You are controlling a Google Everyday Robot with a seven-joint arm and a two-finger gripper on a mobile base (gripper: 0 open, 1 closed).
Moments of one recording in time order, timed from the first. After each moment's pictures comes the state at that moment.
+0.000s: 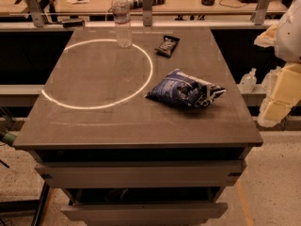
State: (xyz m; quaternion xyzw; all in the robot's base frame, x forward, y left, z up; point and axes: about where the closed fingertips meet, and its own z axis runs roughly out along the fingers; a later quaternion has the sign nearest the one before) arm 0.438 -0.217 0.976 -0.60 0.78 -0.03 0.16
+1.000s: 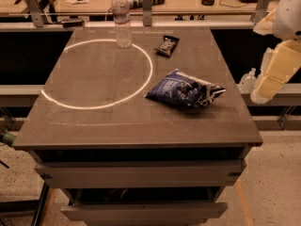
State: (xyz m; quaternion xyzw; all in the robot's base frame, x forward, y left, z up) arm 0.470 -0.222 0.988 -0.57 0.80 0.00 0.18
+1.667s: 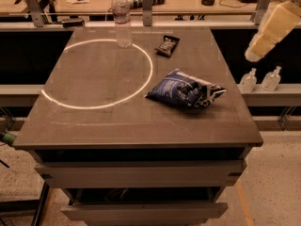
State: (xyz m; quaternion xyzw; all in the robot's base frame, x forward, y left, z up) arm 0.550 -0.238 1.028 -0.53 0.81 -0.03 0.25
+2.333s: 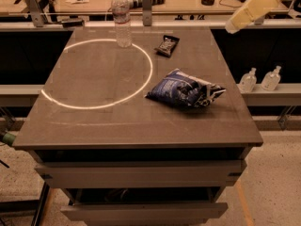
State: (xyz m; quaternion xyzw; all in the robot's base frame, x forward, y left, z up) arm 0.621 -0.240 1.036 -0.41 0.84 0.06 0.36
